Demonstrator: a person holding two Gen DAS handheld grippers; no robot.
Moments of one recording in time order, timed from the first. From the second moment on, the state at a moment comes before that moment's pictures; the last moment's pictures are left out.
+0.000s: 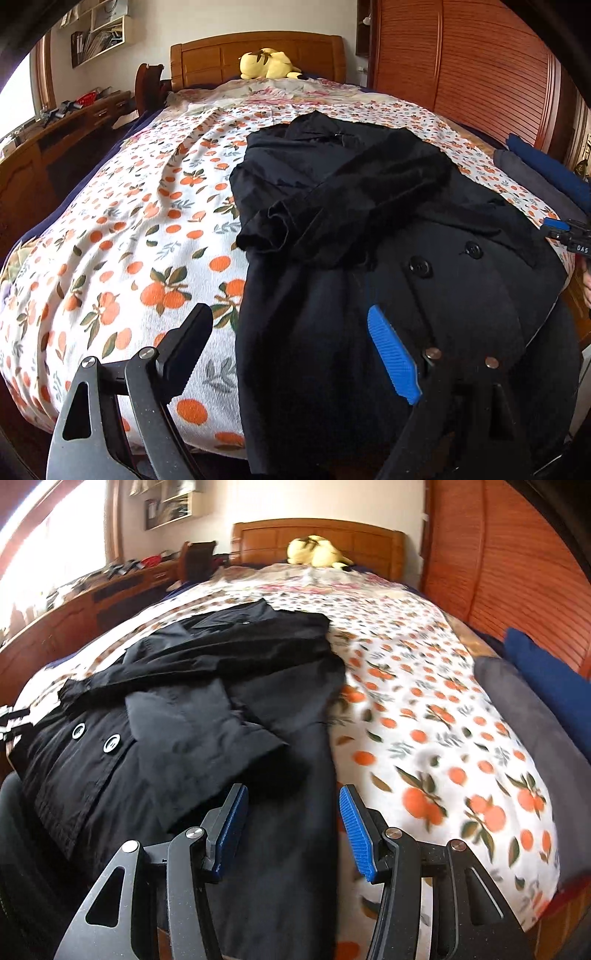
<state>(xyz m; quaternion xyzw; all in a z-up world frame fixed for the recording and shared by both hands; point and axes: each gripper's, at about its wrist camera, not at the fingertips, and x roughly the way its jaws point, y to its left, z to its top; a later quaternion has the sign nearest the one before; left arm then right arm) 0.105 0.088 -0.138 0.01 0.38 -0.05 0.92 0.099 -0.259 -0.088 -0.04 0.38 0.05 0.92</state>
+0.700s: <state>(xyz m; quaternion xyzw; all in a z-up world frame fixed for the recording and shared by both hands) 0.073 0.103 -0.159 -0.01 0.40 -0.06 0.91 0.080 -0.265 -0.105 -0.04 0.44 0.05 0.90</state>
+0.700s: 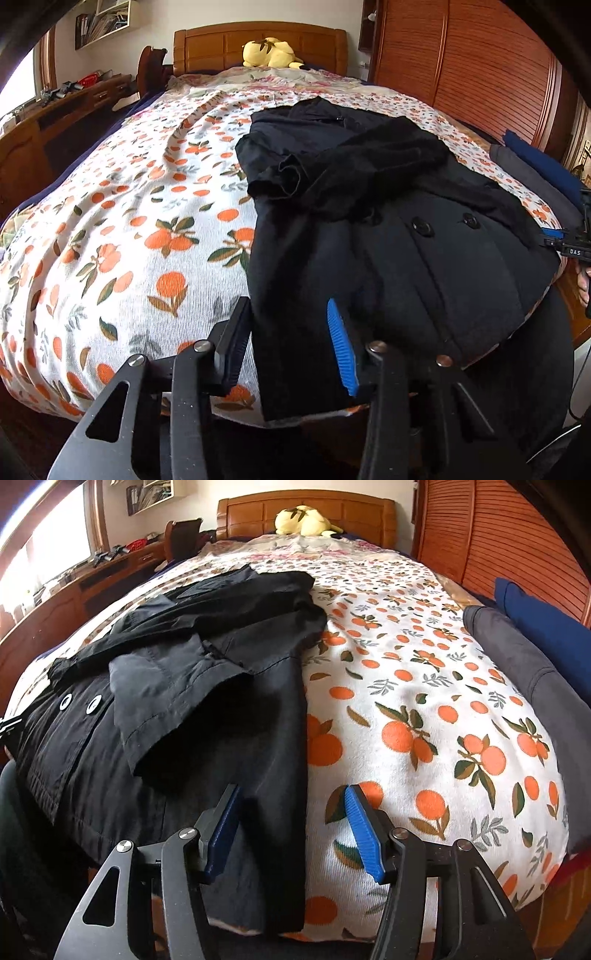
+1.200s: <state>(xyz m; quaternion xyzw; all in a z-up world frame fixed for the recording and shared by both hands) 0.056 0.103 -0.162 -0.02 0.41 -0.08 0.91 0.075 -0.259 -0.109 -0.05 0.45 0.08 0.89</state>
